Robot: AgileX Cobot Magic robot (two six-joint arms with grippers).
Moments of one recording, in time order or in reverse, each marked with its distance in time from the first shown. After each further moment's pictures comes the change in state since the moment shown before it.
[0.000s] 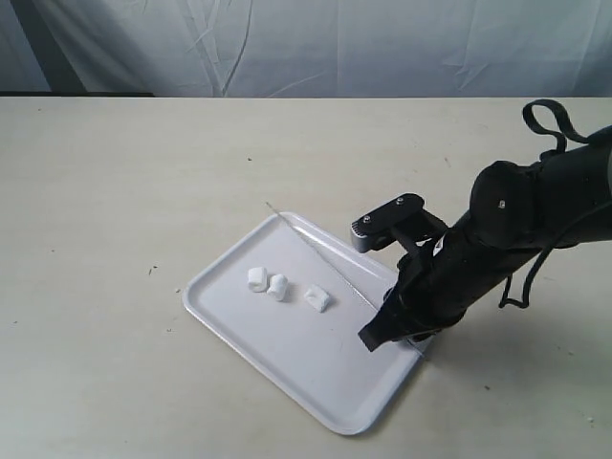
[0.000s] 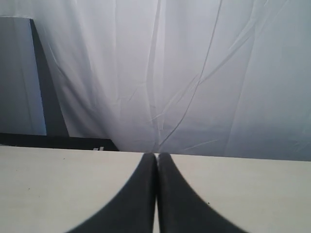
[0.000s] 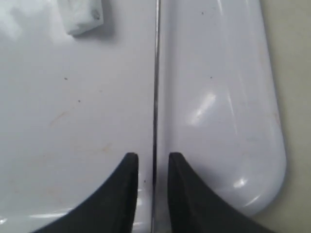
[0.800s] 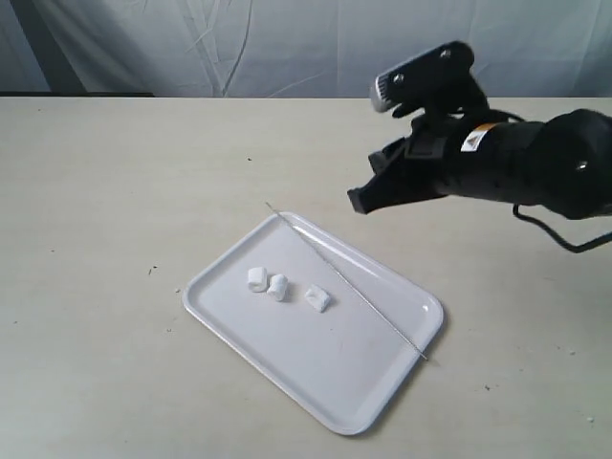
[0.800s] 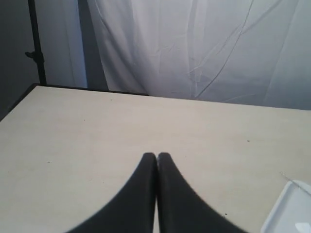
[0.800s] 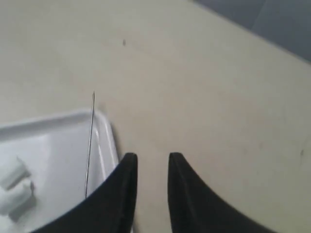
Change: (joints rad) left arm 0.000 -0.409 0.180 -0.184 0.336 0.250; right arm 0.000 -0.239 0.000 -0.027 -0.493 -0.012
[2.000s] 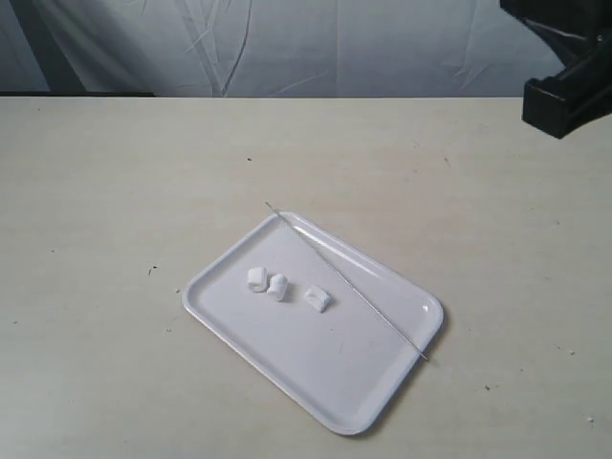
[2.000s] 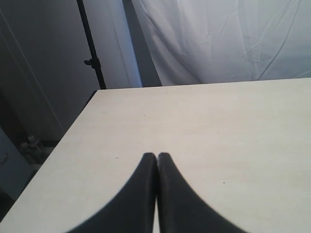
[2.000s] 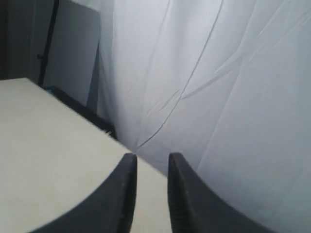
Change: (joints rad) left arm 0.000 -0.081 0.113 0.207 0.068 0.050; right arm 0.000 -0.700 0.052 -0.149 0.119 -0.004
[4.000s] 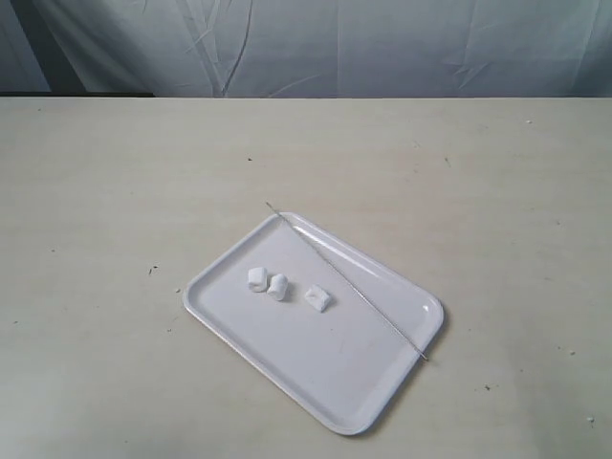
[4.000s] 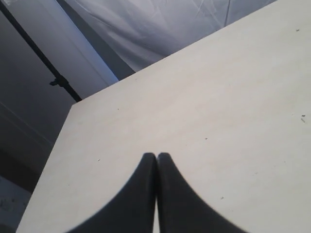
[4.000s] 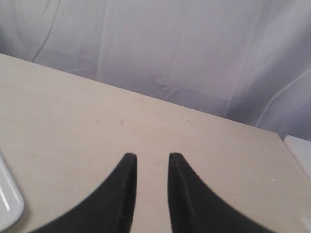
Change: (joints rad) left arm 0.558 -0.107 0.319 -0.890 -0.411 1.176; right arm -0.539 -0.806 0.661 0.020 0.228 0.000
